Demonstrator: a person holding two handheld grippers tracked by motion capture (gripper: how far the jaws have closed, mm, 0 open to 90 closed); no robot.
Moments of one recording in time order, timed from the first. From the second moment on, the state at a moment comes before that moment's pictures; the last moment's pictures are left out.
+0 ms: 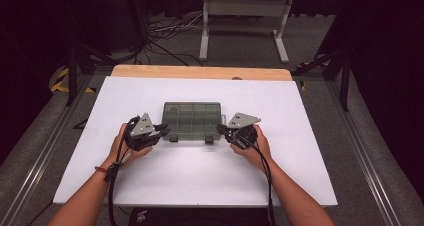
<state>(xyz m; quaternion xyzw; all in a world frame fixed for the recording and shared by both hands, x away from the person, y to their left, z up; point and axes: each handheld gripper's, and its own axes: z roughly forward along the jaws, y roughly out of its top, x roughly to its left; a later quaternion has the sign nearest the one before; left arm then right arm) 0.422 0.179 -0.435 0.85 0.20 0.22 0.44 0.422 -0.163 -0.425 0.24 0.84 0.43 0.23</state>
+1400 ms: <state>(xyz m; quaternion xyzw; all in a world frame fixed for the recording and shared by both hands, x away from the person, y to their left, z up) 0.420 0.179 -0.431 0.82 0.23 0.23 0.47 0.419 -0.163 -0.421 0.28 0.80 0.45 0.28</state>
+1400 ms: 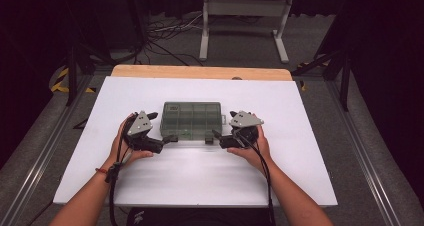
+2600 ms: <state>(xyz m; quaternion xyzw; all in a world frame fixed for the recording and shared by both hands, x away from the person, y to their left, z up) 0.418 0.178 -0.433 0.82 0.22 0.23 0.47 0.415 -0.169 -0.414 0.27 0.80 0.43 0.32</state>
